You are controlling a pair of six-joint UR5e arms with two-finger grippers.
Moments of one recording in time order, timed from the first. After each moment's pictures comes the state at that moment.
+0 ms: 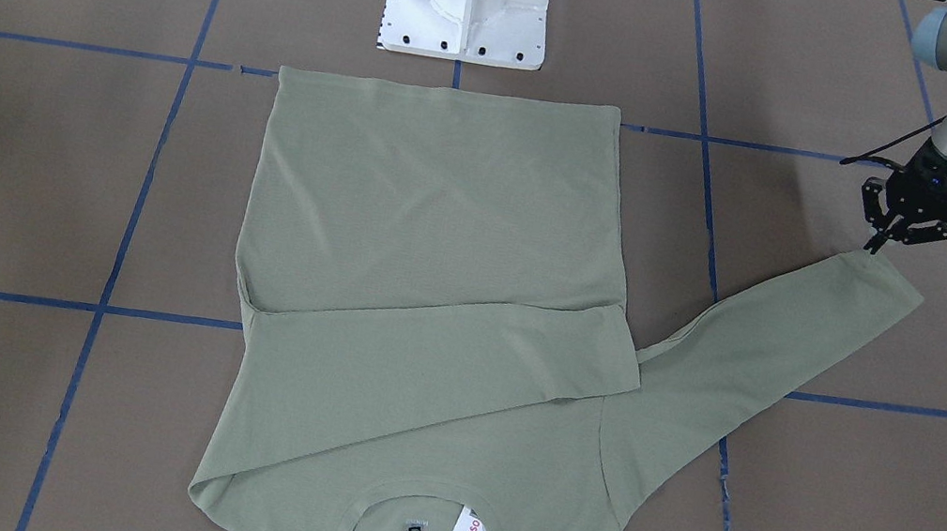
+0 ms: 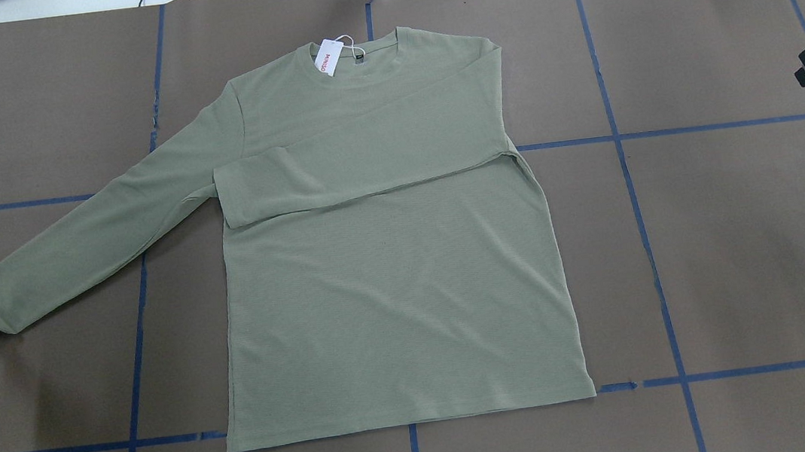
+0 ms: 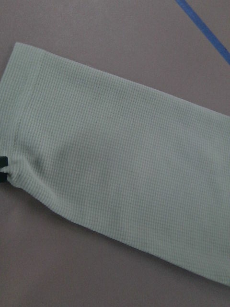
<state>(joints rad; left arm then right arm) -0.74 -1.25 -1.73 -2.60 -1.85 -0.38 1.27 -1.44 1.94 -1.72 2.23 0.27</state>
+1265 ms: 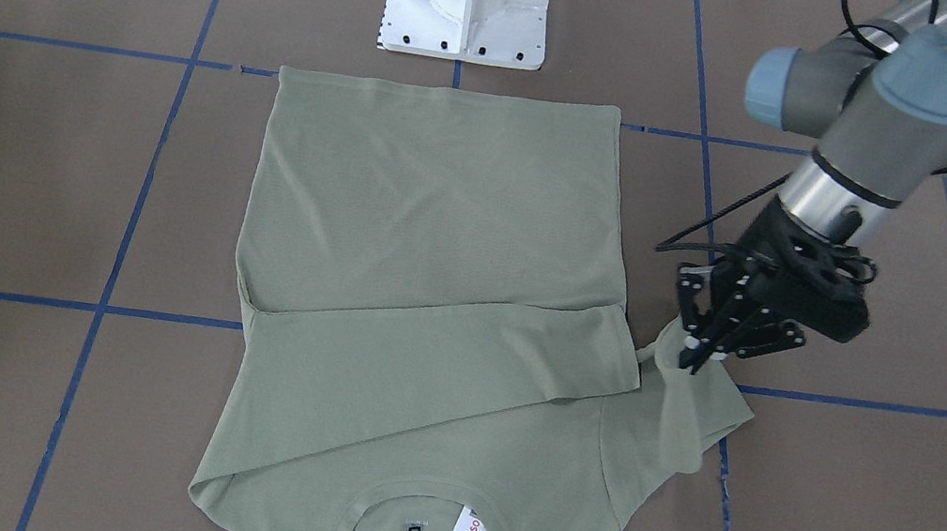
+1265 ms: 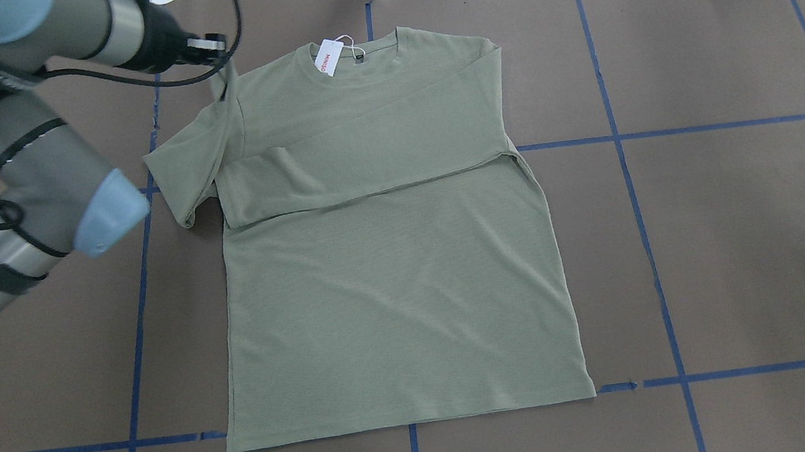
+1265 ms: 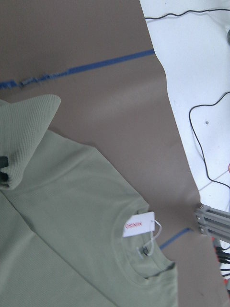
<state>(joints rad) -0.85 -2.26 -1.60 -1.97 -1.85 -0.96 1.29 -1.51 1.94 -1.72 2.22 0.21</state>
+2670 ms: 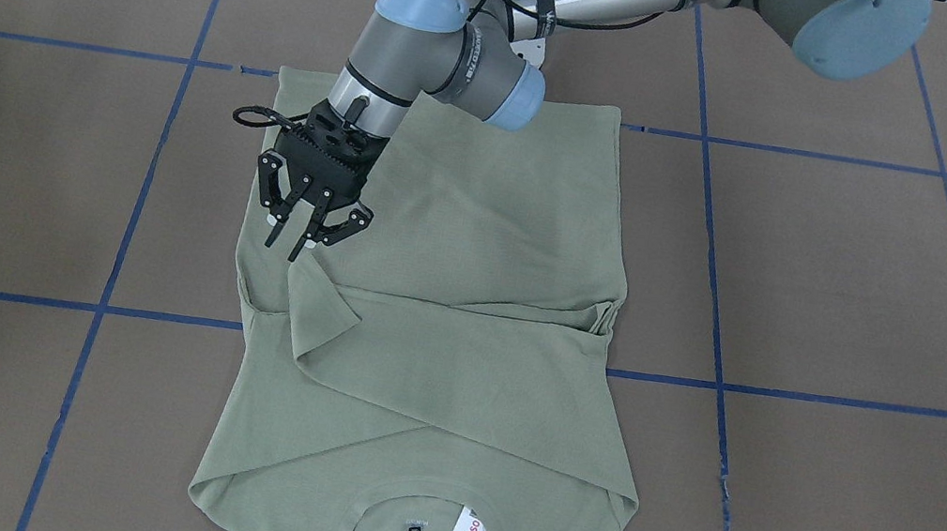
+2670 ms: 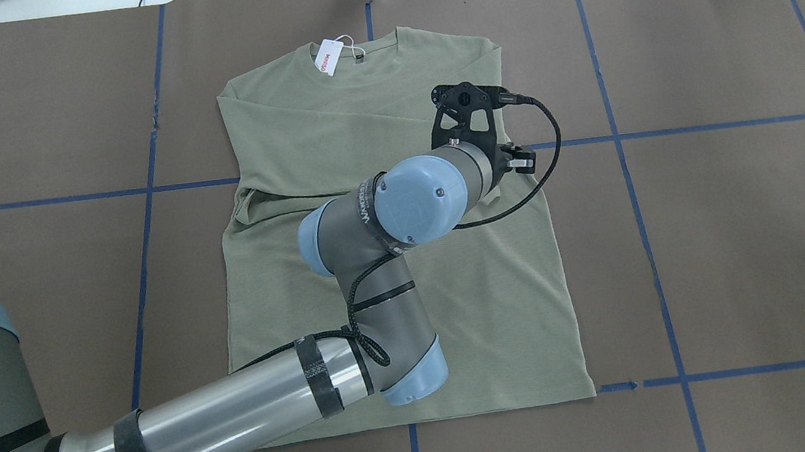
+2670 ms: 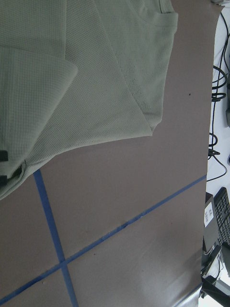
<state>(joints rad) -0.41 -2.62 -1.14 -2.35 -1.40 -1.04 1.30 -1.49 1.93 -1.72 2.23 0.23</state>
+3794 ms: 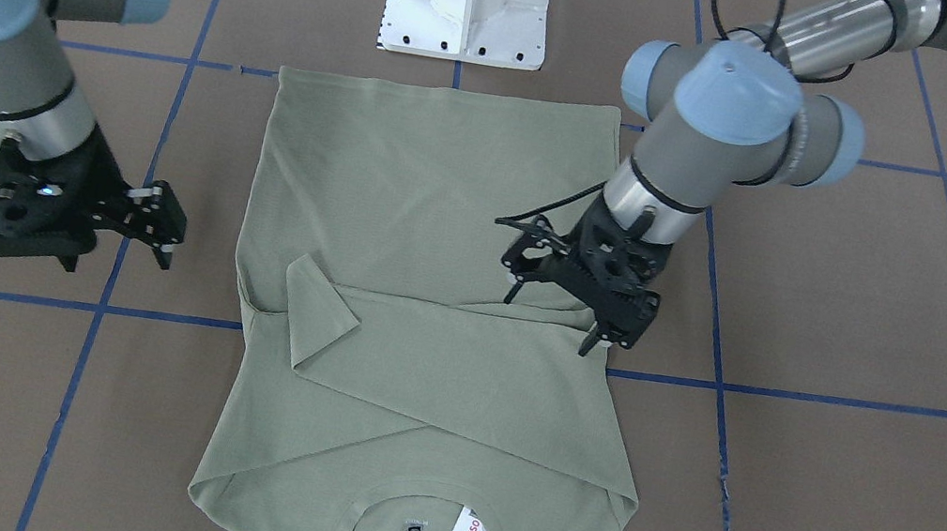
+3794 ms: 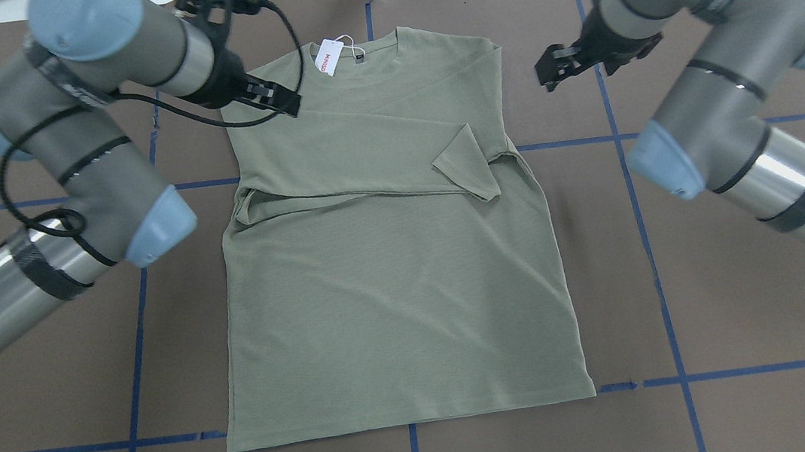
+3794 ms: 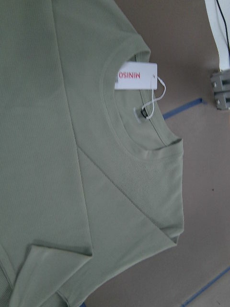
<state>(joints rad) -0.85 -2.22 -1.57 -1.99 -2.03 -0.63 0.87 -1.01 1.67 -1.51 1.96 0.80</state>
